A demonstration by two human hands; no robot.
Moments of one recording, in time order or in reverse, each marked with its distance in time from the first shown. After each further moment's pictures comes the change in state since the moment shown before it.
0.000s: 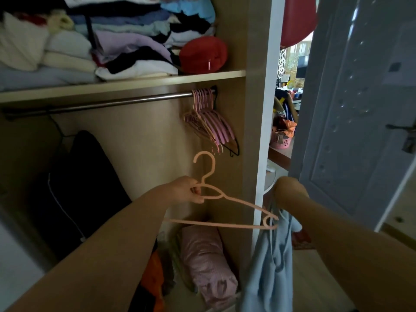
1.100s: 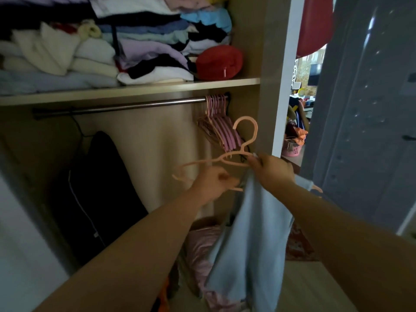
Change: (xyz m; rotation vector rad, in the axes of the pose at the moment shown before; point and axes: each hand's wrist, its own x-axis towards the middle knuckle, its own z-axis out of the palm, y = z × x) left_hand -0.006 0.050 0.016 -0.179 0.457 0.189; right_hand -0.018 -0.068 -0.030 0.112 0.312 -0.414
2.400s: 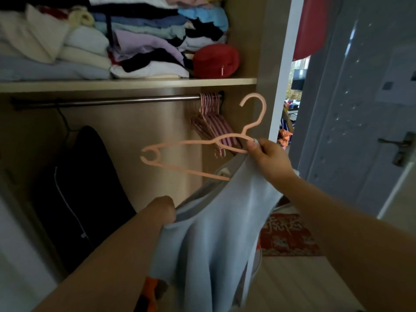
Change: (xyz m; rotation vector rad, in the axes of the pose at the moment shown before) left_hand -0.043 -0.106 -0.042 0.497 -0.396 -0.541; right_hand -0.006 -0.017 -0.015 0.502 0.118 -0.034
